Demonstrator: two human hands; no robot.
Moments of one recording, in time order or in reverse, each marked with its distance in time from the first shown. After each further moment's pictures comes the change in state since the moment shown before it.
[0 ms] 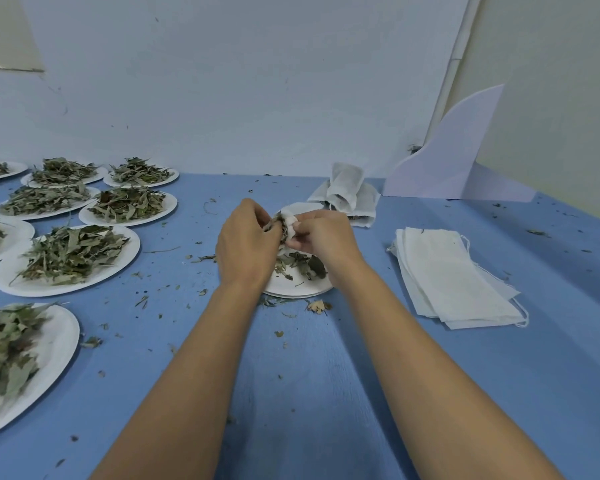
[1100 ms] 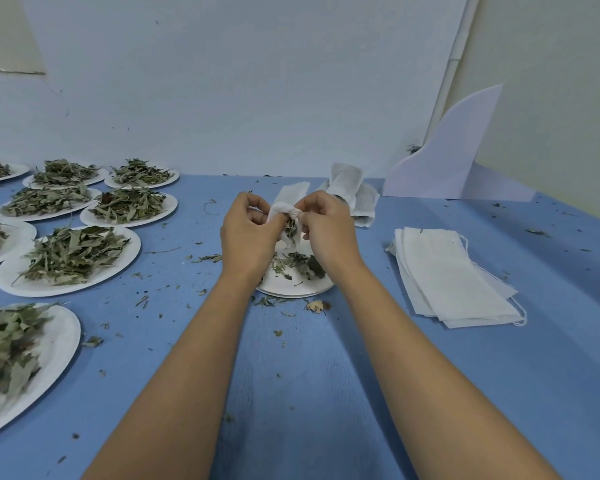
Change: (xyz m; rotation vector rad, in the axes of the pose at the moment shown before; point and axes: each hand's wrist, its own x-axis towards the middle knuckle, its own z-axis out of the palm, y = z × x) left_hand 0.001 0.009 -0.003 -0.470 -0.068 -0.087; right_hand -0.001 -0.003 0.000 -0.203 0.086 -0.276
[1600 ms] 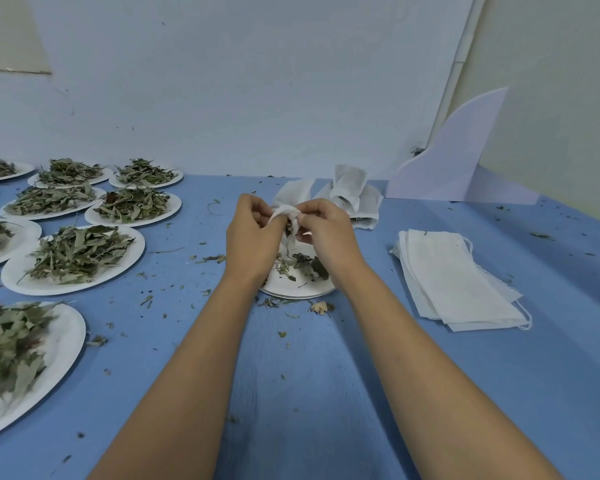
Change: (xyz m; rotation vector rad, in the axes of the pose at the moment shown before) left_hand 0.000 -0.003 -0.004 0.024 -0.051 0.038; right_hand 0.000 0.005 0.002 0.121 -0.098 0.086
